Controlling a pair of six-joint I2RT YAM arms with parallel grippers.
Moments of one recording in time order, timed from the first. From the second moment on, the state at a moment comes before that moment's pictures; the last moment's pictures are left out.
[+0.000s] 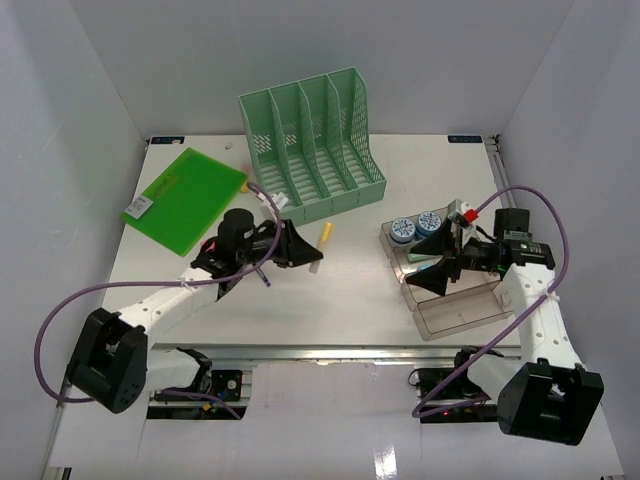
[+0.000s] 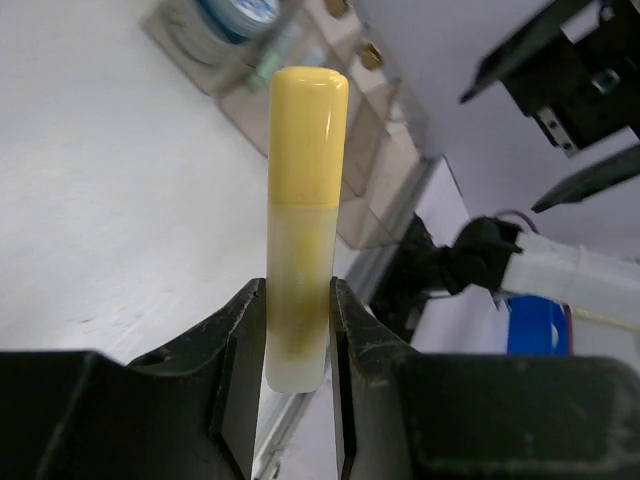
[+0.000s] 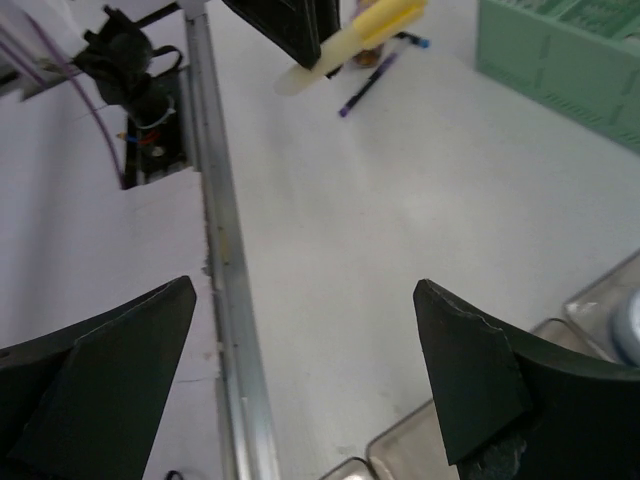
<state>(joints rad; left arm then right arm) -0.55 1.25 0.67 0.29 0.62 -0.68 -0.08 1.04 0.85 -0.87 -1.40 -0.78</state>
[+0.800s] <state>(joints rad) -0.94 1.70 1.03 0.58 0.24 -0.74 0.11 0.86 0.73 -0.20 -0.64 0.39</state>
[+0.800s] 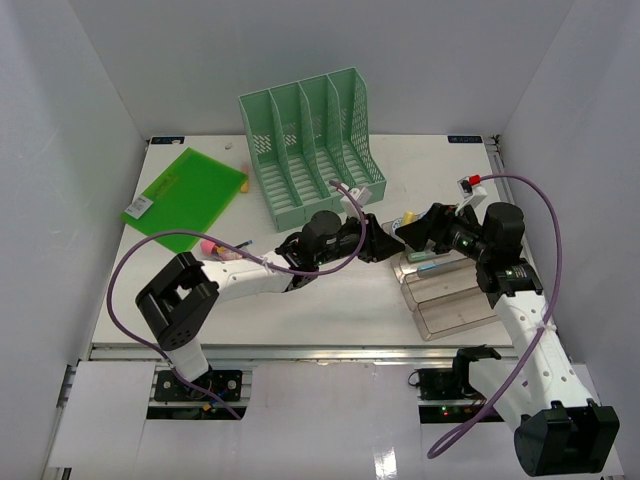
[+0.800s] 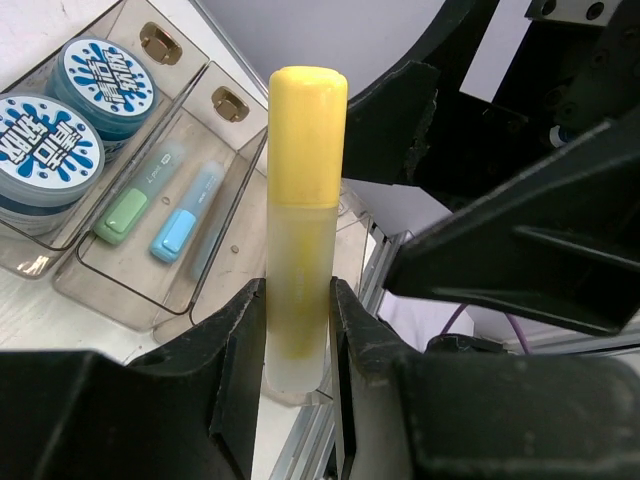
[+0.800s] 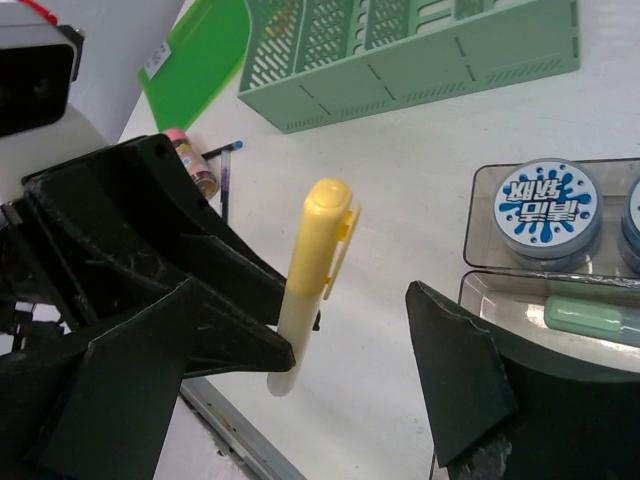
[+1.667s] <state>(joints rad) -0.96 1.72 1.08 0.57 0.23 -0.73 0.09 0.96 0.74 -0.09 -0.69 0.44</state>
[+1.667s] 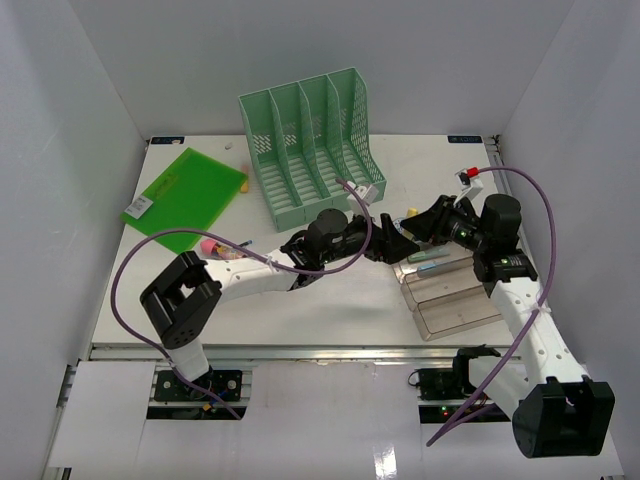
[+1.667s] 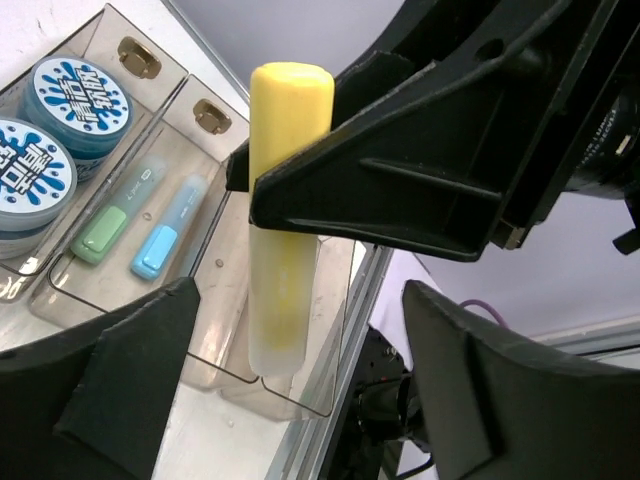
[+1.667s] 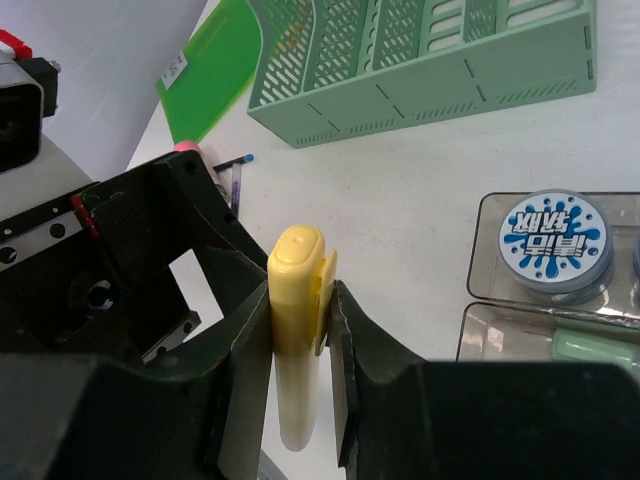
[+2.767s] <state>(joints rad) -0.56 0.90 0.75 -0.23 -0.10 -0.31 0.14 1.25 0.80 -0.33 -0.40 -0.96</state>
